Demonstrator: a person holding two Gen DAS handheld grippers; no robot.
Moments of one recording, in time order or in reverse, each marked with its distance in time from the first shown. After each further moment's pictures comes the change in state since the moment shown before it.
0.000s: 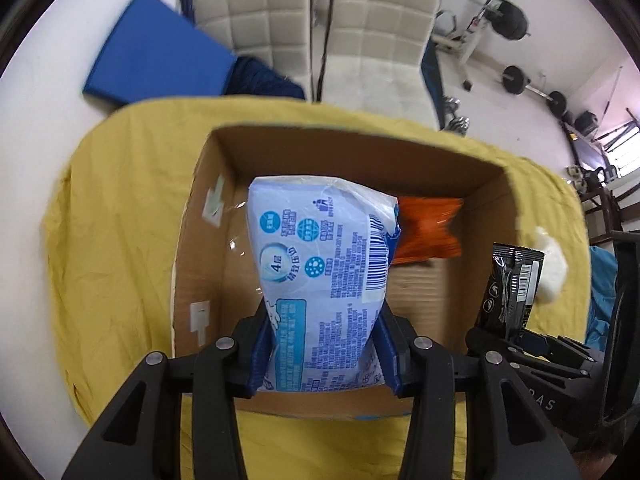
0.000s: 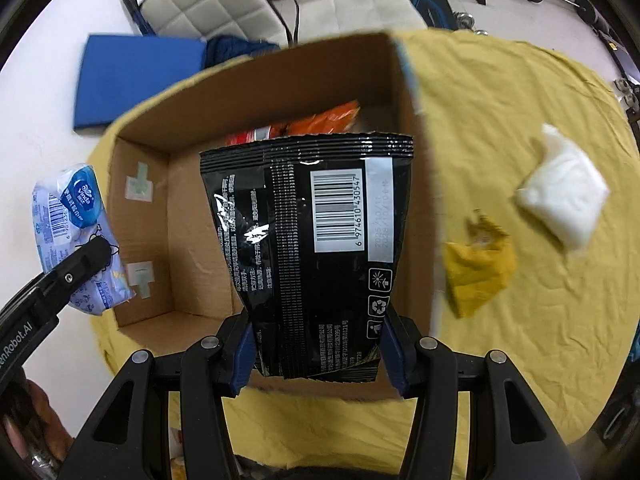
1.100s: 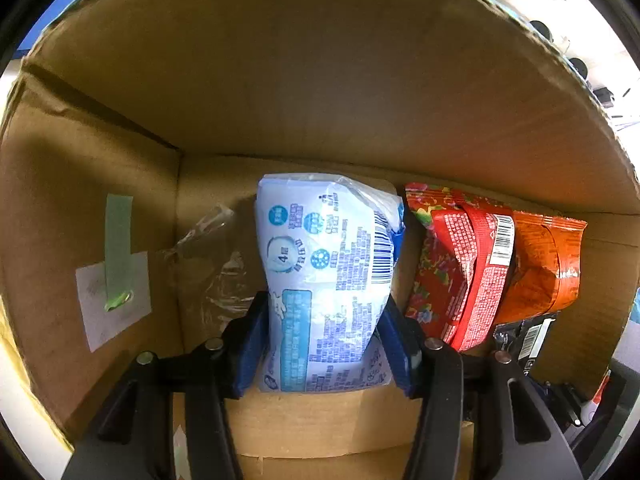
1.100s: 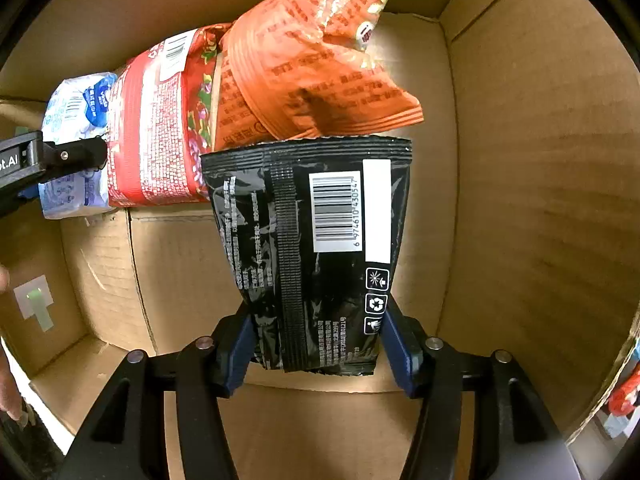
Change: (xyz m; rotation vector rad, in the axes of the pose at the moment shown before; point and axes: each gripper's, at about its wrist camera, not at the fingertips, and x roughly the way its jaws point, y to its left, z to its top) left arm 0.161 0.037 0.056 -0.018 0.297 -0.054; right arm 0.142 0.014 0.041 -0.012 0.191 -0.199
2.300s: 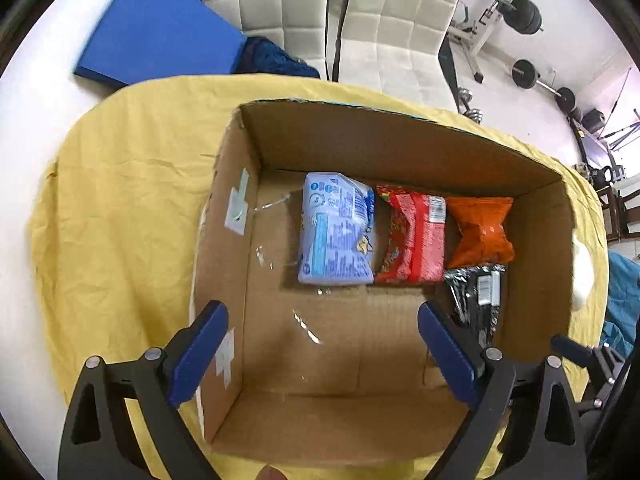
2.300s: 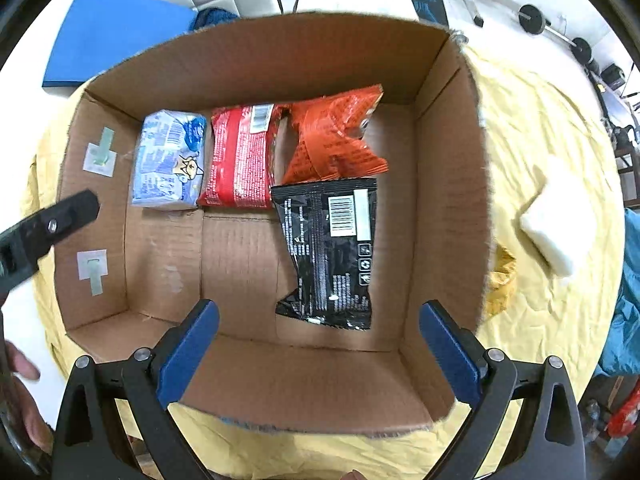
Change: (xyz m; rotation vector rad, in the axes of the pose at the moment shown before) left arm -0.112 0.009 -0.088 0.005 -0.253 0.051; right arm -0.106 0.015 -0.061 -0.077 -0.203 0.027
